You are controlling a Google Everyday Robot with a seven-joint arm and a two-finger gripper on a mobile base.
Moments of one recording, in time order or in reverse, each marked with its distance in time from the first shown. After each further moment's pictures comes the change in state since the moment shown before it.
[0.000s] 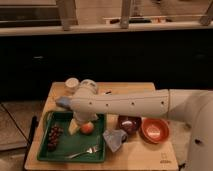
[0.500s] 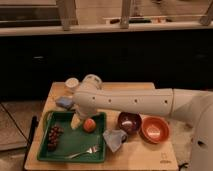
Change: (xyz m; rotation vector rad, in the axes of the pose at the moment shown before) arm 0.013 0.016 -0.009 0.010 0.017 -0.004
